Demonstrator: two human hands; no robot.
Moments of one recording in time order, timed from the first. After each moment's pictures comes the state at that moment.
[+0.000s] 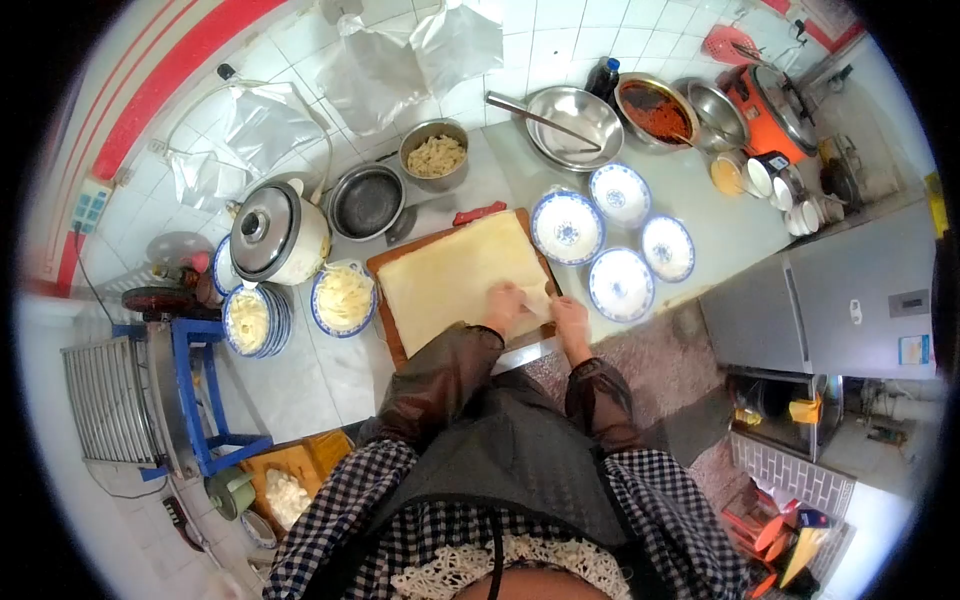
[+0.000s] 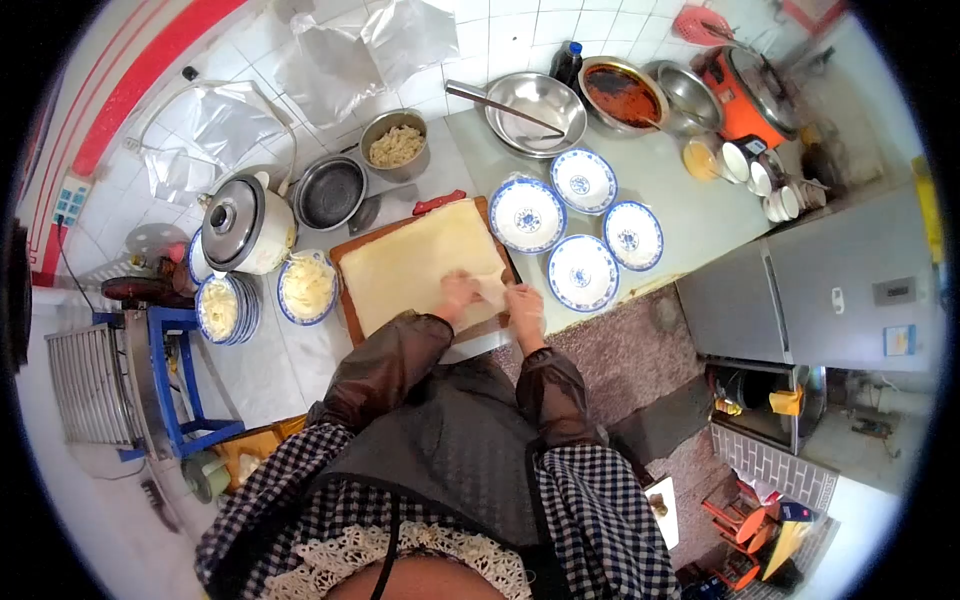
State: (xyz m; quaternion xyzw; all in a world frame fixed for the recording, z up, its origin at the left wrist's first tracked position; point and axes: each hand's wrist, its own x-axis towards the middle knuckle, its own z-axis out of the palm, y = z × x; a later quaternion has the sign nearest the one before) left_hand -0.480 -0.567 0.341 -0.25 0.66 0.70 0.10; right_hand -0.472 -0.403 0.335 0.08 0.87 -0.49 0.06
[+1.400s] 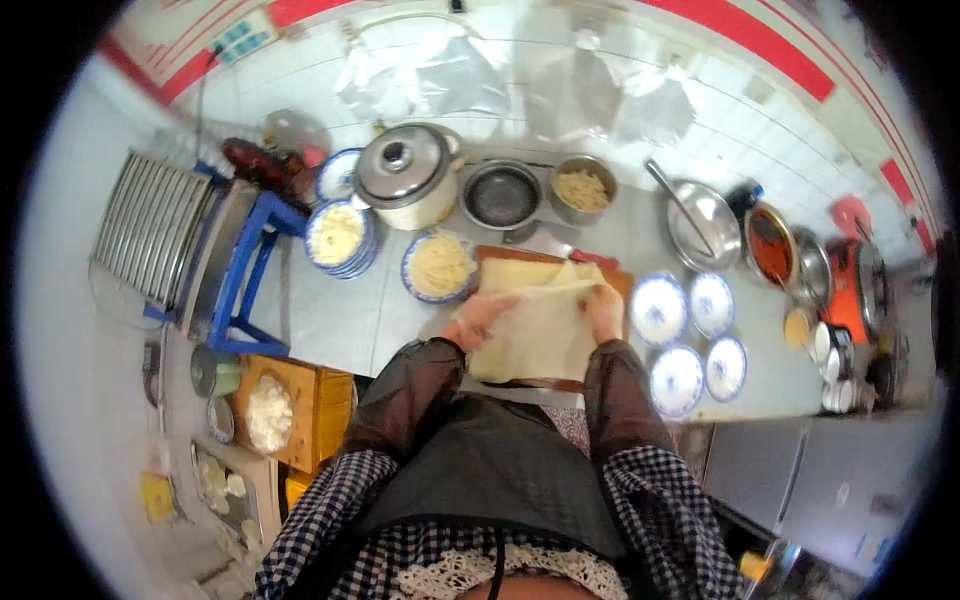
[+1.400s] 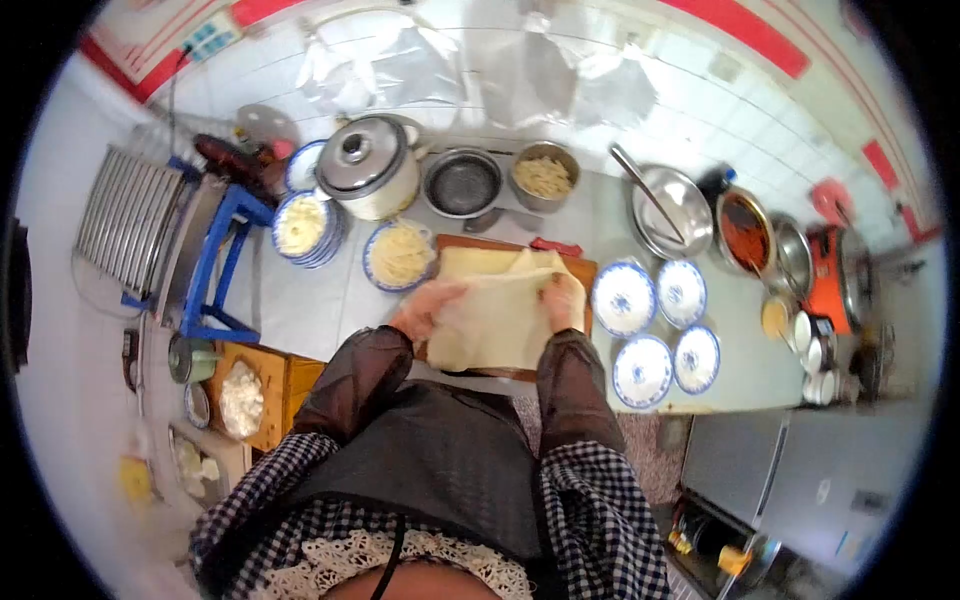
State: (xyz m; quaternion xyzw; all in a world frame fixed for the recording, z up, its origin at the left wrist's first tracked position) left_hand -0.377 -0.768 0.439 0.01 0.86 0.51 0.01; right_hand -0.560 -0.540 0.415 -0.08 0.81 -0.54 0.21
